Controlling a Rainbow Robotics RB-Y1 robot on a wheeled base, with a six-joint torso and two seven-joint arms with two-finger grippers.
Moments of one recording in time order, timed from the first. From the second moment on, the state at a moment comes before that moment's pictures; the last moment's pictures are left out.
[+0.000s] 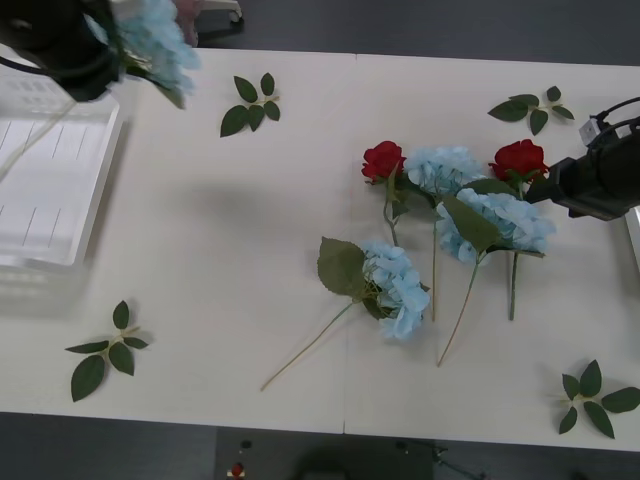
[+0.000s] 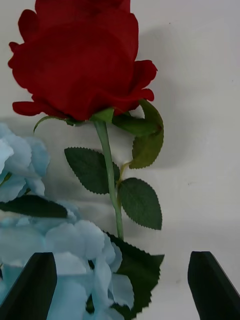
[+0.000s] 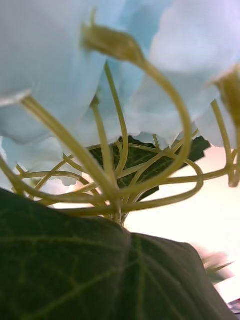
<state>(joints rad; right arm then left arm) -0.75 -1.02 0.60 -1.15 -1.36 1.07 1.24 -1.17 0.99 -0.54 -1.38 1.02 1.66 -1.81</state>
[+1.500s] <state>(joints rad) -0.88 -0.86 0.50 -0.76 -1.08 1.04 1.39 -0.94 0.76 -0.61 -1.45 1.45 1.37 -1.89</state>
